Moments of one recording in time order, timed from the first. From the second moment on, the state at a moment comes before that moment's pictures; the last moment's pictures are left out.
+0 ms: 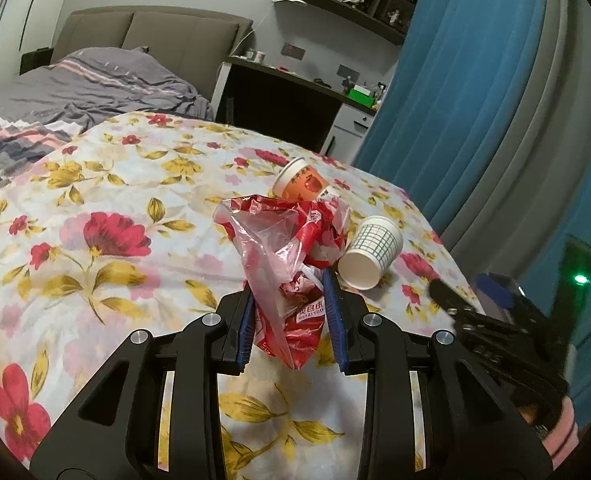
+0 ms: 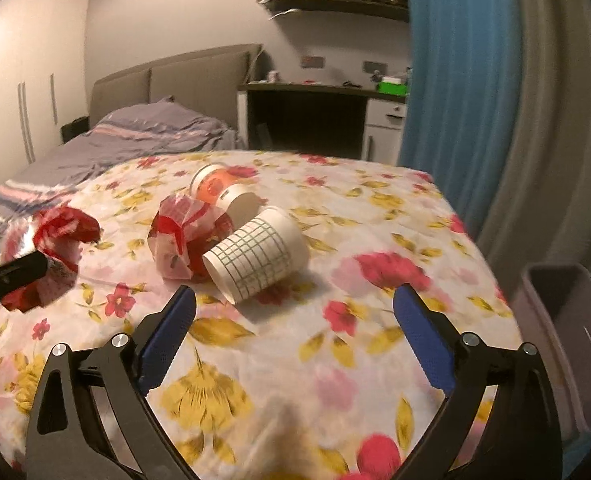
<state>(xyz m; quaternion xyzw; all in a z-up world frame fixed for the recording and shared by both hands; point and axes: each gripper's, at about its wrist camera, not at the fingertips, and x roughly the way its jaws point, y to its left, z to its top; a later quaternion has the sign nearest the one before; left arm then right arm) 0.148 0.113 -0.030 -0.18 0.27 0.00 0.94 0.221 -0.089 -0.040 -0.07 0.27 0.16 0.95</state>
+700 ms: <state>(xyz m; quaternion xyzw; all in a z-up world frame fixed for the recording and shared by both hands) 0.168 0.121 -0.035 -0.19 0.28 0.00 0.94 0.304 -0.055 -0.067 -0.12 0.34 0.26 0.90</state>
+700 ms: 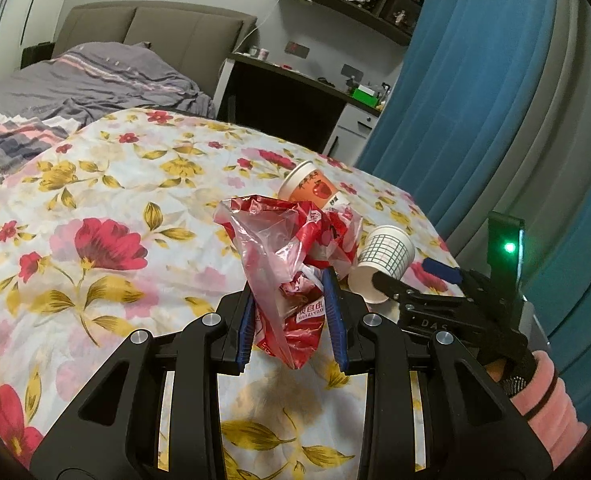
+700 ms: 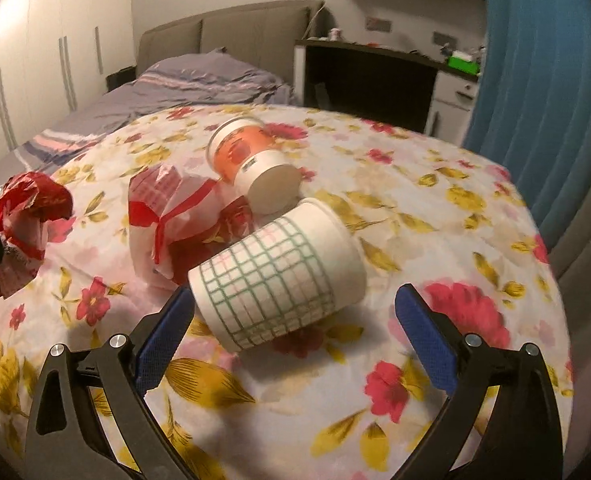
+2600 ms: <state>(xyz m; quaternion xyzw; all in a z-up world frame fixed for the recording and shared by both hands) 0.164 0.127 -0.038 -0.20 0.28 -0.02 0.94 0.338 -0.035 -0.062 -0.02 0.40 0.18 0.90</state>
